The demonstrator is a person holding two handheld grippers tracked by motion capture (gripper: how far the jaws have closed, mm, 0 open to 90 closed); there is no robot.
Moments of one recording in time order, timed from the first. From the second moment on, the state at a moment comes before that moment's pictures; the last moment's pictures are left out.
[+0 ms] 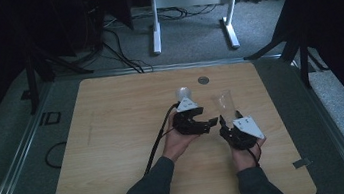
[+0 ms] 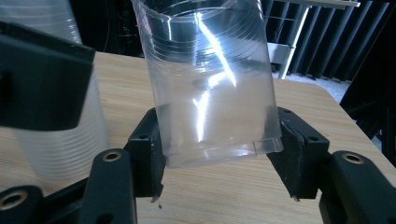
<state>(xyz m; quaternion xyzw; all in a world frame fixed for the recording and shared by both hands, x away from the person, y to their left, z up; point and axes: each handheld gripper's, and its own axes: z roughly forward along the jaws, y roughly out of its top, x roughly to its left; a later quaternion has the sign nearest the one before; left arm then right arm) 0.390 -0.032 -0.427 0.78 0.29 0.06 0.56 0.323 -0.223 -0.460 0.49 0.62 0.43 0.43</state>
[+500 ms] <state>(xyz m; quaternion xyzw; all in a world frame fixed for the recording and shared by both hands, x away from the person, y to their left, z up) 0.400 -0.034 -0.422 0.76 0.30 0.04 0.58 0.320 -0.221 -0.459 0.48 0.61 0.44 0.44</state>
